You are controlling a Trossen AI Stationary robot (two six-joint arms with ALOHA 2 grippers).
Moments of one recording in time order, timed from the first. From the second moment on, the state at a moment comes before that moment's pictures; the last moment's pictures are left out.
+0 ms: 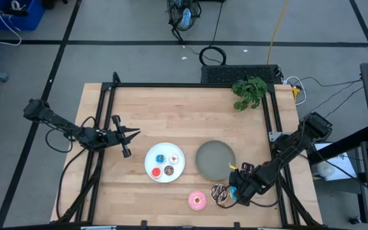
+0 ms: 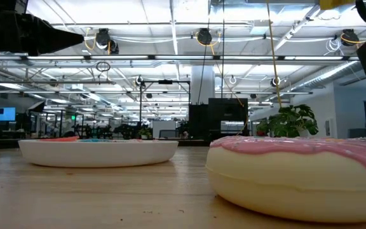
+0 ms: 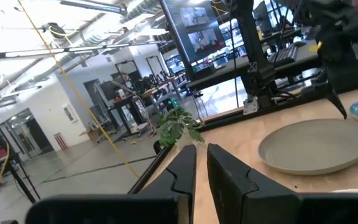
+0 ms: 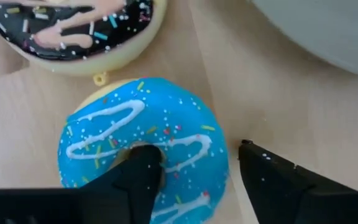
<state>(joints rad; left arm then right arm) -0.43 0.50 0.01 0.68 -0.70 0.51 0.76 1.61 0.84 -0.63 0.07 1.04</state>
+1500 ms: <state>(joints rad) -0.43 0.50 0.01 0.65 -0.70 0.45 0.09 1.53 0.96 -0.74 0.12 0.46</state>
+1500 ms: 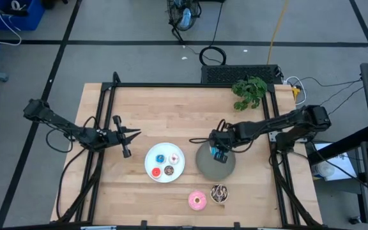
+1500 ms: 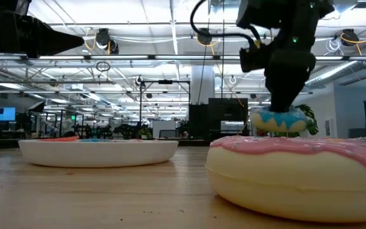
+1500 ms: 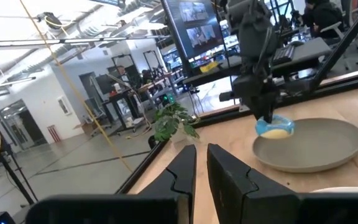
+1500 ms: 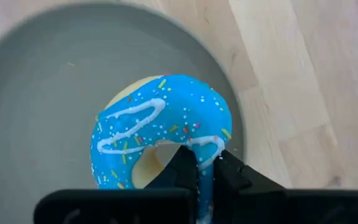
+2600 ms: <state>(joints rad) -0.43 0.50 0.01 0.60 -0.70 0.47 0.09 1.63 0.91 -0.63 0.05 0.54</state>
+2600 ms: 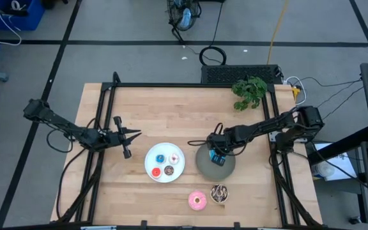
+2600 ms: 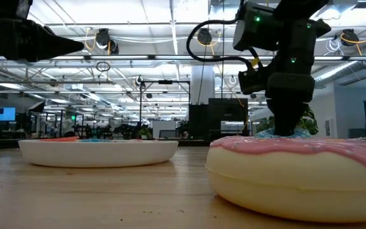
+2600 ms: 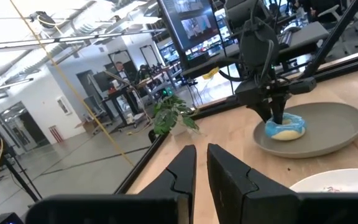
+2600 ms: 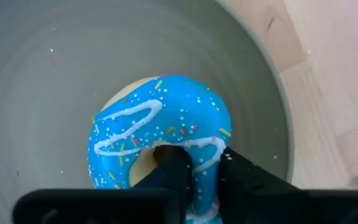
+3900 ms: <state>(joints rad) -0.43 0.50 0.01 0.60 -0.68 0.43 0.38 1.57 1.11 -0.62 -0.08 0.47</state>
